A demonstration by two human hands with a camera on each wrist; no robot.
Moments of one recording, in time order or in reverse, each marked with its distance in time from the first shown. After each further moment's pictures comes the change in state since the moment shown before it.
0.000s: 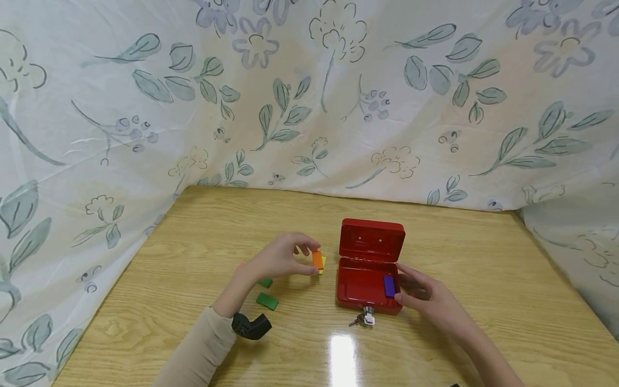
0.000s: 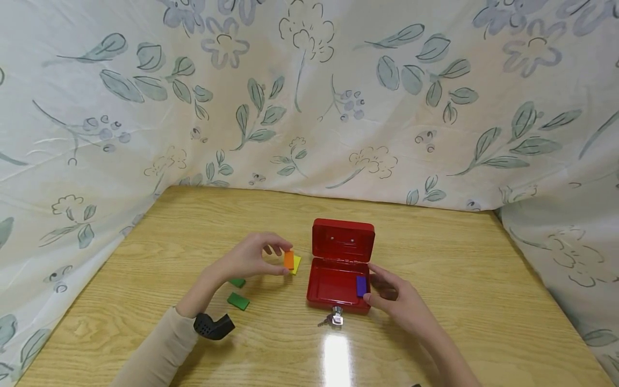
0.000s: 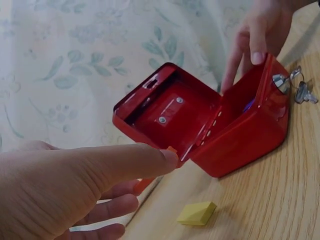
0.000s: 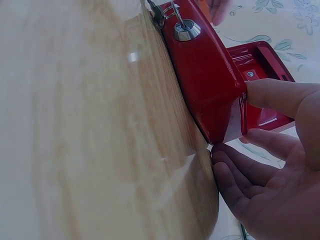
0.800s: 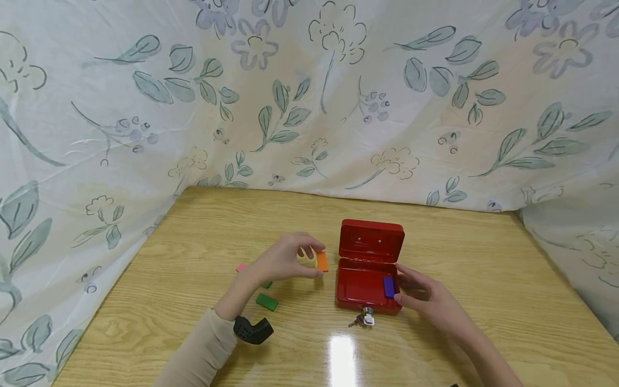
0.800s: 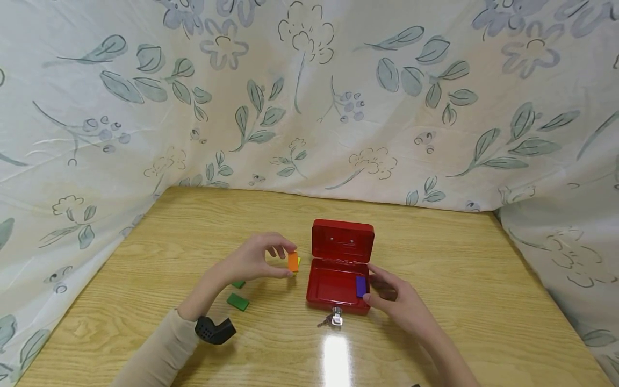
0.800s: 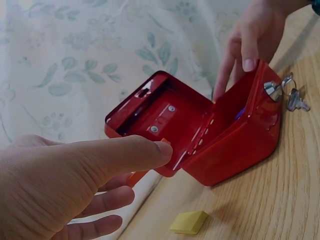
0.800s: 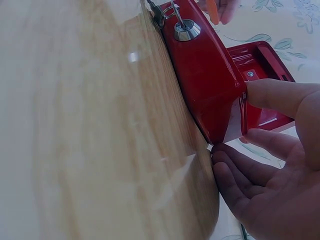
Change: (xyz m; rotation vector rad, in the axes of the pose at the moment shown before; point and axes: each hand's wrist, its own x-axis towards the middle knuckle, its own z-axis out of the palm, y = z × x) left_hand 0.002 0.010 0.002 0.036 0.030 0.114; right_hand -0.001 -0.001 -0.001 0.029 -0.009 -0.017
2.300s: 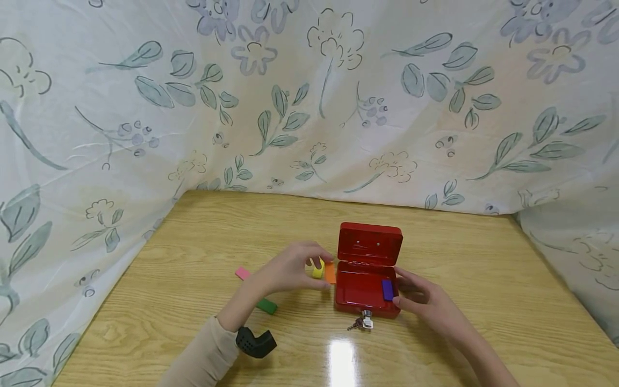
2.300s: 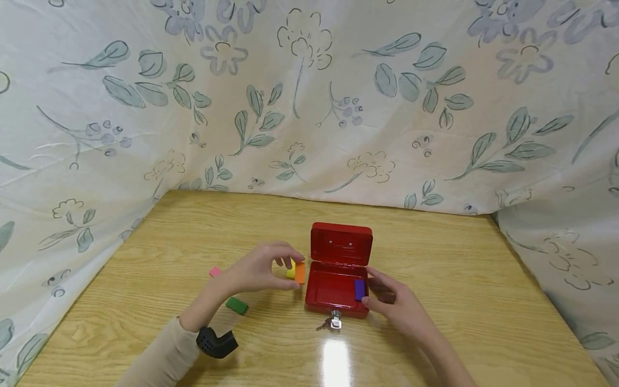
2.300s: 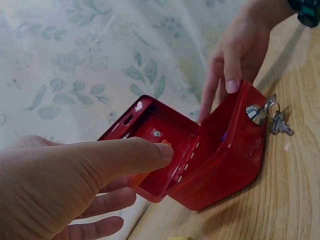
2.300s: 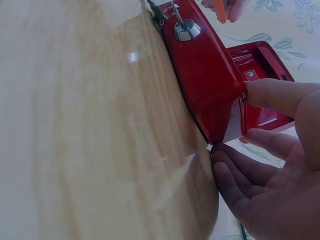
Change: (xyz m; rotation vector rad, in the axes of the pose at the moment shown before) left_hand 0.001 0.019 0.013 0.005 -0.033 0.056; right_hand -0.001 0.002 0.001 -0.020 0.010 -0.022
